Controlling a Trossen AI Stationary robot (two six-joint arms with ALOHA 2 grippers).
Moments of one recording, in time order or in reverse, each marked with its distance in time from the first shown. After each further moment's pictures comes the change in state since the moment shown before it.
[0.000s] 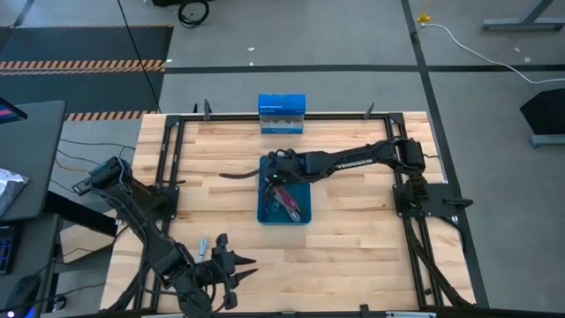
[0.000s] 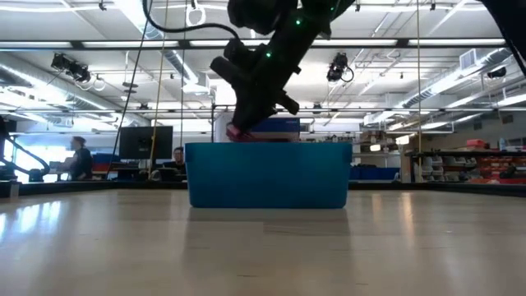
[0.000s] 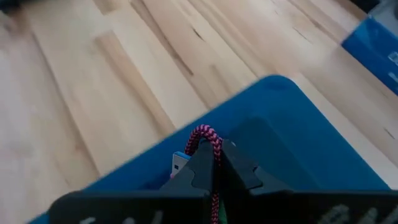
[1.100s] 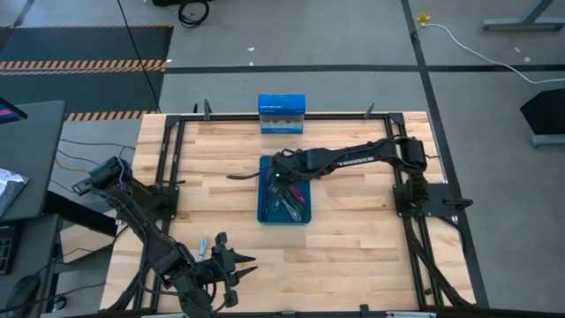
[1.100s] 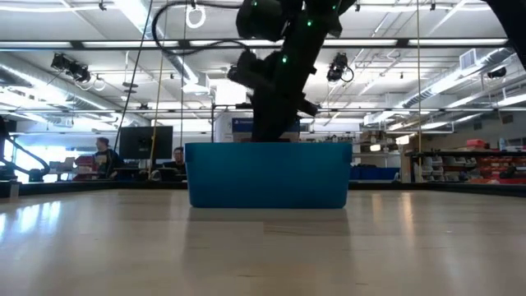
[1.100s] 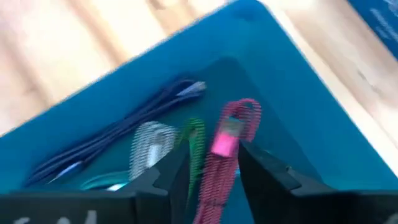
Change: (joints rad) left arm 0.002 0.000 0.000 -0.033 -0.008 -0.023; right arm -0.015 -0.020 -0.009 -0.207 -0.051 0.018
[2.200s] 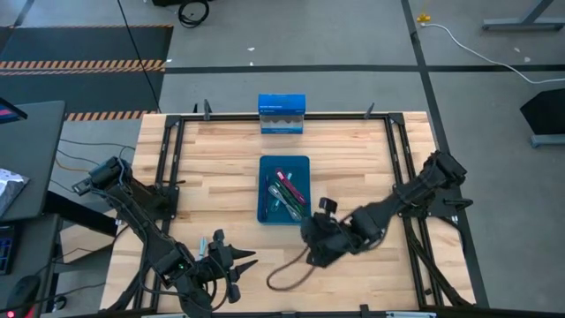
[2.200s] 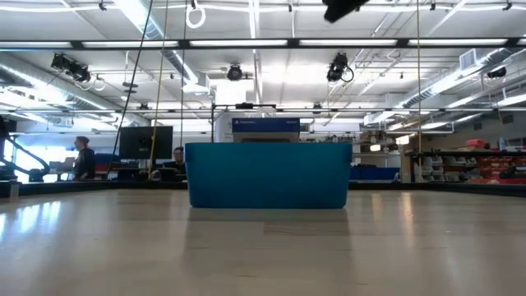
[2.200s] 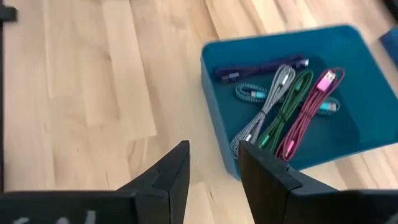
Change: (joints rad) left arm 0.001 0.000 0.000 -0.005 -0.105 -0.082; right arm 0.592 -0.214 0.000 -0.231 0.279 0.174
